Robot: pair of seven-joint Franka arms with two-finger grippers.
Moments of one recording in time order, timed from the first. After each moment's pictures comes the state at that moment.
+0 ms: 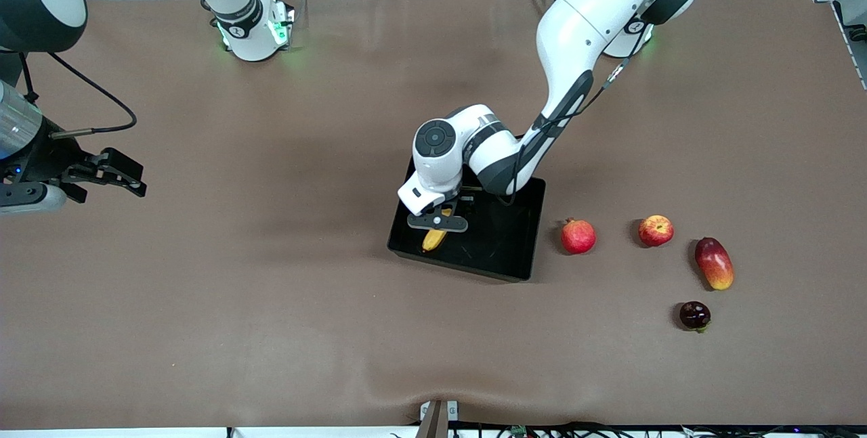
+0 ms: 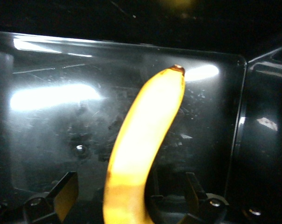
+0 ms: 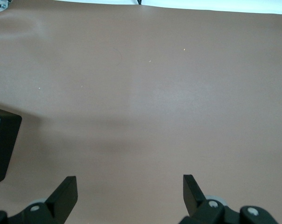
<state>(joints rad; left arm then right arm) -0.57 0.90 -0.31 -1.35 0.40 2.22 -0.88 0.11 0.15 -0.07 -1.48 0.04 1.74 -0.05</state>
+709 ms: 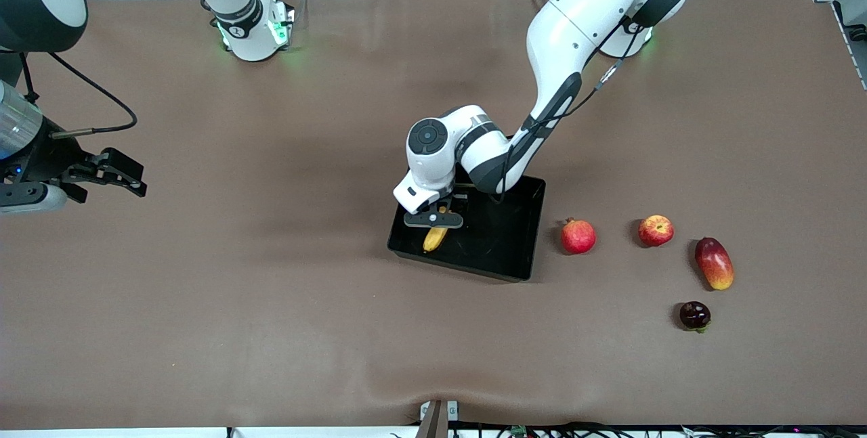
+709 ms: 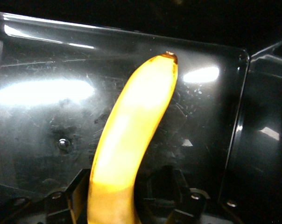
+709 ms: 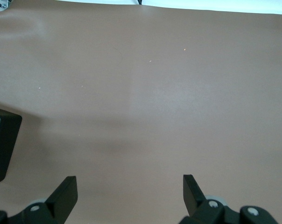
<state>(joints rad) -0.60 0.92 -0.29 -1.34 0.40 2.24 -0.95 0.11 0.15 -0.07 -1.48 0.04 1.74 -0.05</state>
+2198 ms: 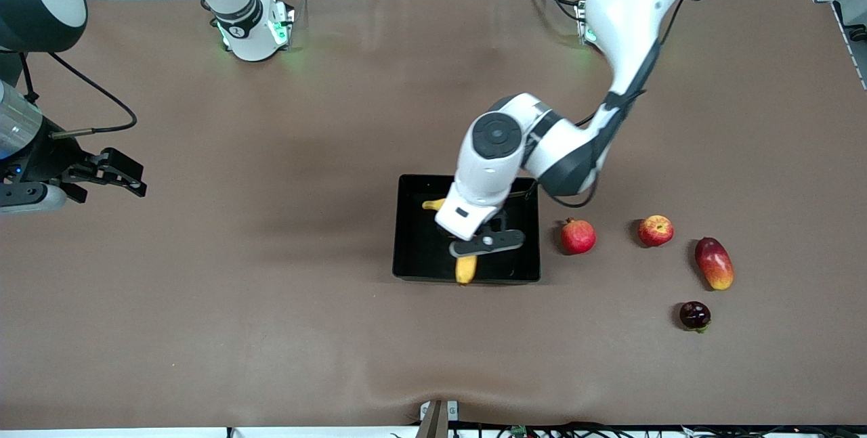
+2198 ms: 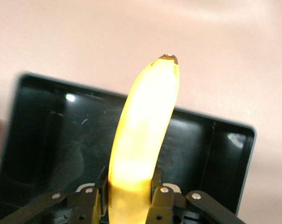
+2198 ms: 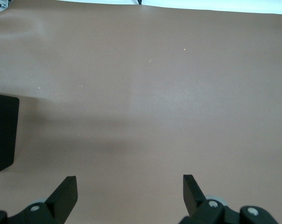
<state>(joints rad) -0.43 0.70 -0.29 -1.28 0.25 2.12 -0.94 0.11 0.15 -0.07 -1.48 0.04 1.73 -0.05</state>
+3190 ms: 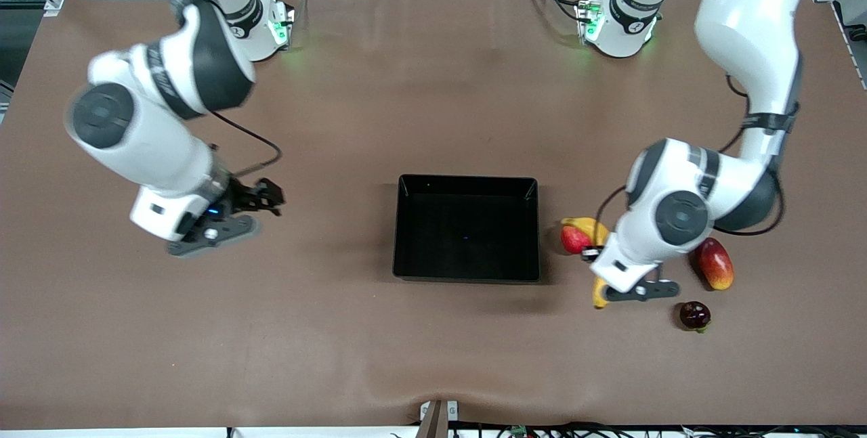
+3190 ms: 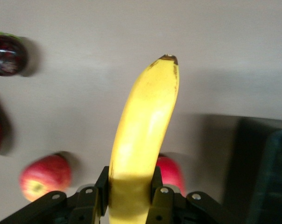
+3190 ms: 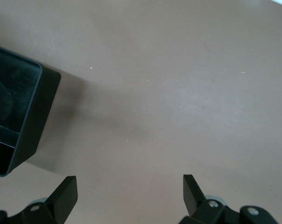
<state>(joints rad) -0.02 0.65 -0.28 -1.42 0.24 1.95 -0.38 0.37 0.38 -0.05 -1.49 0.04 1.90 -0.04</state>
